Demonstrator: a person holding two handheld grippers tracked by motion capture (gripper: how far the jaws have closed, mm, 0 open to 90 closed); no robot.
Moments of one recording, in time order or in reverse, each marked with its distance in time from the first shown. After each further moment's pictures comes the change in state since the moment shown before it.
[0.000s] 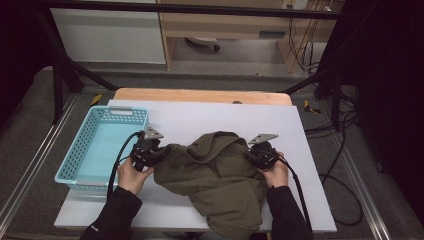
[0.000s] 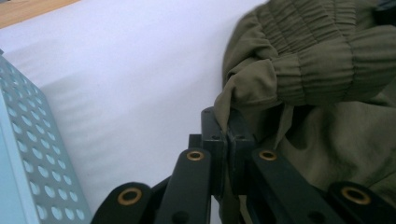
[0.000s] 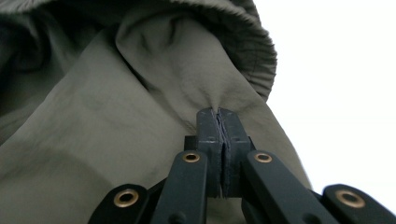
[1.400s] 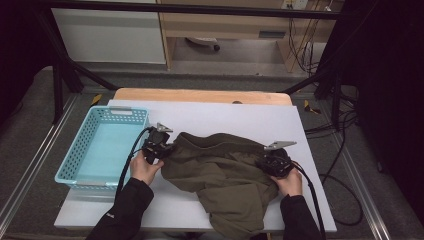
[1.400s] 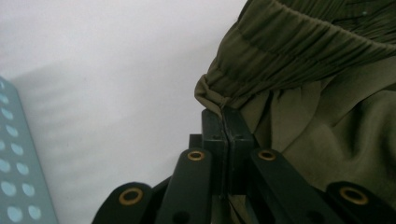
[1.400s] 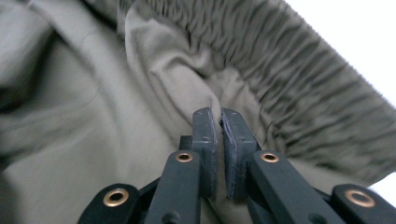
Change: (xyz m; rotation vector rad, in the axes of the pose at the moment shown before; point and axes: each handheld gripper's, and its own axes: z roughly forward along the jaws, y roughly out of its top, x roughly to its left) left arm 0.008 0.007 0.048 0.088 0.015 -0.054; right arm -0.020 -0.038 -0.018 0.021 0.060 0.124
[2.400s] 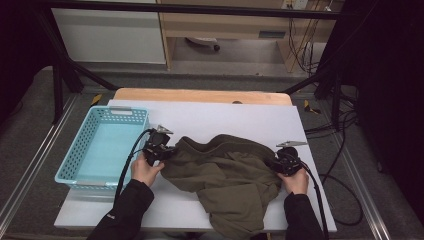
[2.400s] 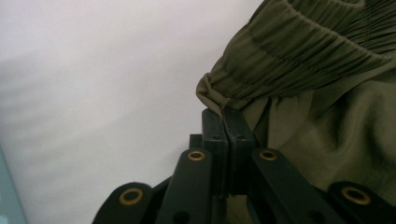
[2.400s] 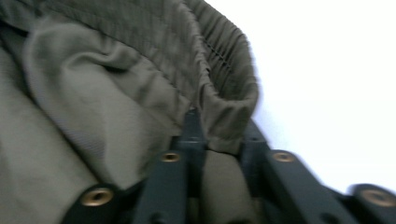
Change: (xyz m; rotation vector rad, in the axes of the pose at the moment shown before) left arm 0.001 -0.001 0.003 0.007 -0.065 0.004; right arm -0.035 -0.015 0.004 -0.032 -0.080 0.156
